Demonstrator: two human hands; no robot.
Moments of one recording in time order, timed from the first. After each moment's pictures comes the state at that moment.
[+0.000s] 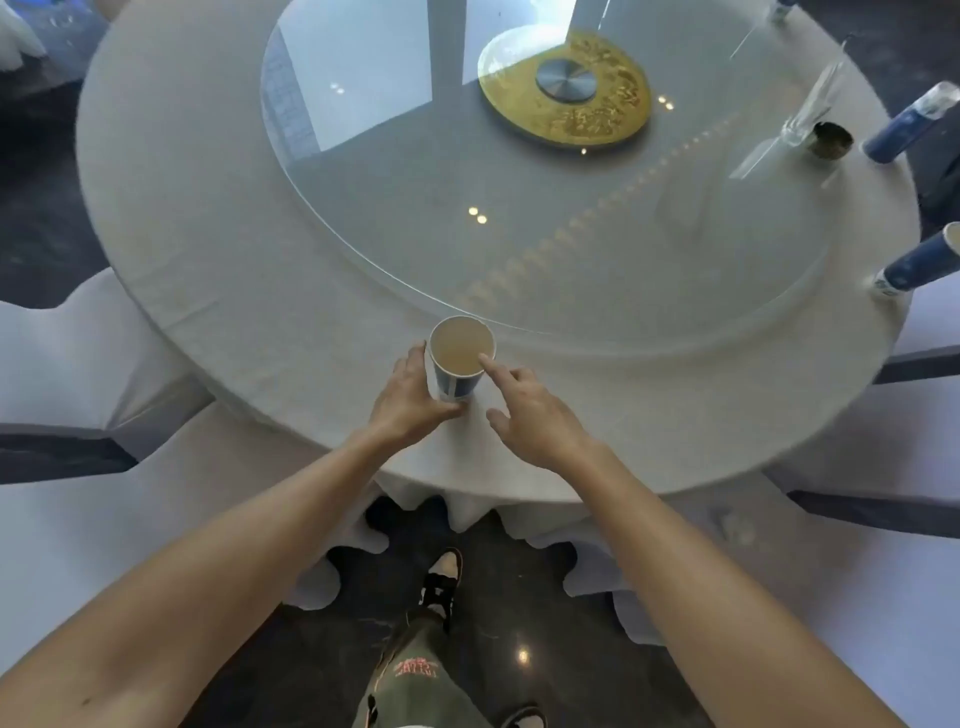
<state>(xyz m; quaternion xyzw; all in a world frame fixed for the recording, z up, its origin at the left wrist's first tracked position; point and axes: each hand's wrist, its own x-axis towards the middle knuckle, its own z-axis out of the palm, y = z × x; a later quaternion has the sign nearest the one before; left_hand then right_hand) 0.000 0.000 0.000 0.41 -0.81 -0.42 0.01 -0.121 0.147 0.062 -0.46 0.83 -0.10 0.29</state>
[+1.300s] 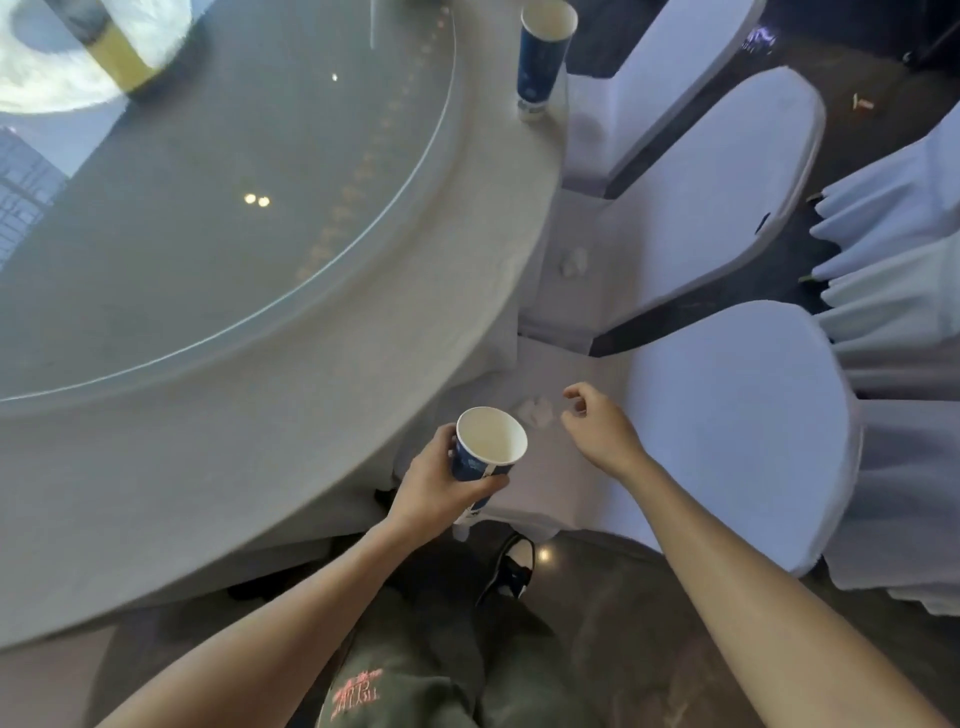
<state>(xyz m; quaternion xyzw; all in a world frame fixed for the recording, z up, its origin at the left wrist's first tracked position) -0.232 0.420 -0.058 0.21 -0.79 -0.55 -0.18 -0.361 0.630 -0.049 0.02 0.91 -0.29 0.29</state>
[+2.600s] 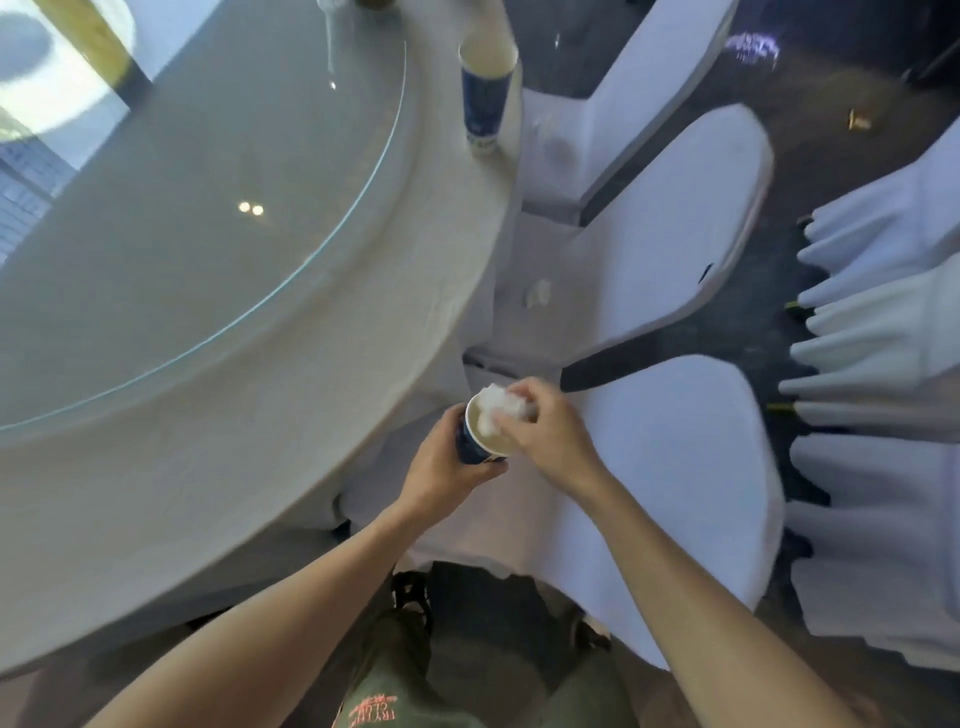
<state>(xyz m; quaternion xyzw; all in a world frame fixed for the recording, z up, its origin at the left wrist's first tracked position) -0.351 0.509 -0.055 0.19 -0.81 -0.54 -0.12 -0.434 0.657 -0.002 -0.05 0.88 -0.40 0.25</state>
